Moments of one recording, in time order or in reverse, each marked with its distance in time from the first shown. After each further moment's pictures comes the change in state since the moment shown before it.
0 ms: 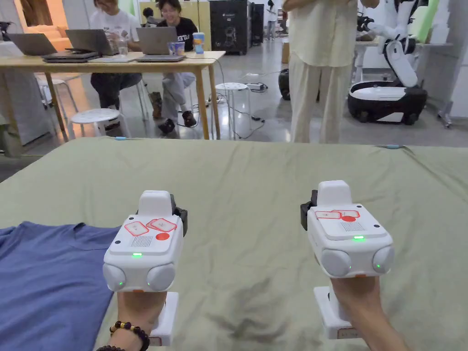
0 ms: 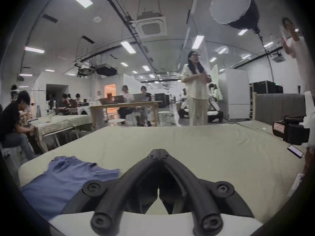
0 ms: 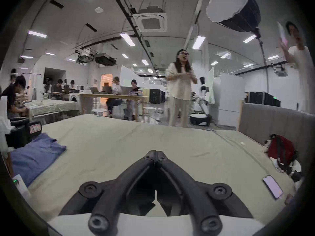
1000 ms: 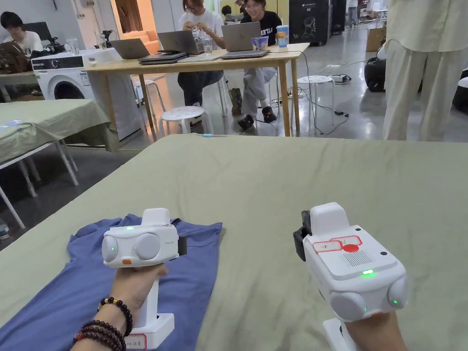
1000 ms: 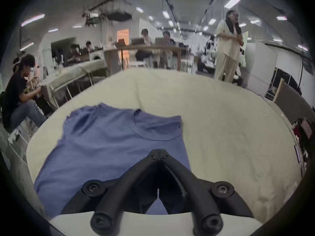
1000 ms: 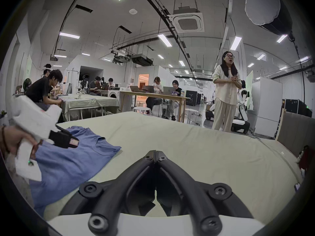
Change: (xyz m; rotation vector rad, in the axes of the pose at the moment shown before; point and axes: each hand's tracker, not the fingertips) left arm -0.188 -0.029 -0.089 -0.600 0.054 0.117; right arm -0.149 -0.005 -0.023 -0.002 0.309 0.081
